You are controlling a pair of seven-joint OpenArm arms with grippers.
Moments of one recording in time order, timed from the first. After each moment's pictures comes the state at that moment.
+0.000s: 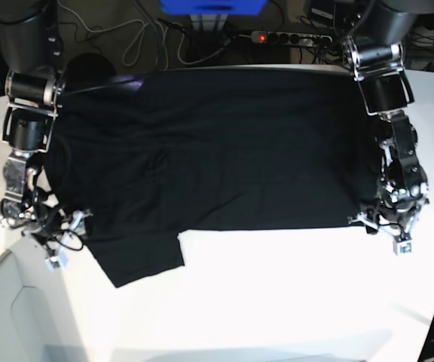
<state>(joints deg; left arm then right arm) -16.1 -19.0 -15.6 75.7 -7.0 -5.7 48.6 27.9 18.3 10.6 49.8 4.4 37.4 -40.2</state>
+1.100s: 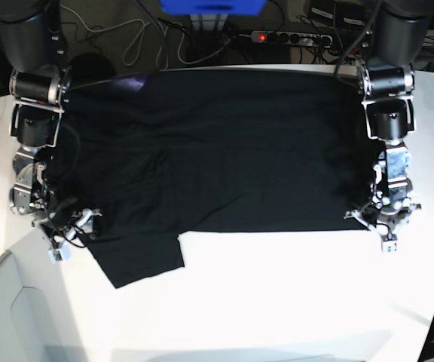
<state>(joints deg) -25.0 -21.7 -5.6 45.7 -1.9 -4.7 29.0 26.8 16.8 10.8 42.1 5.7 33.4 -28.2</state>
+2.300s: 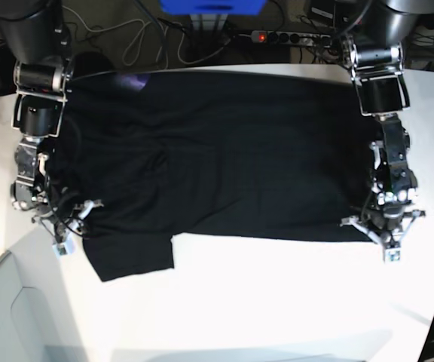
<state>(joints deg) -15.0 -18.5 -12.2 78.6 -2.6 -5.8 43.9 22.6 16.1 10.8 51.8 4.4 33.3 -33.8</state>
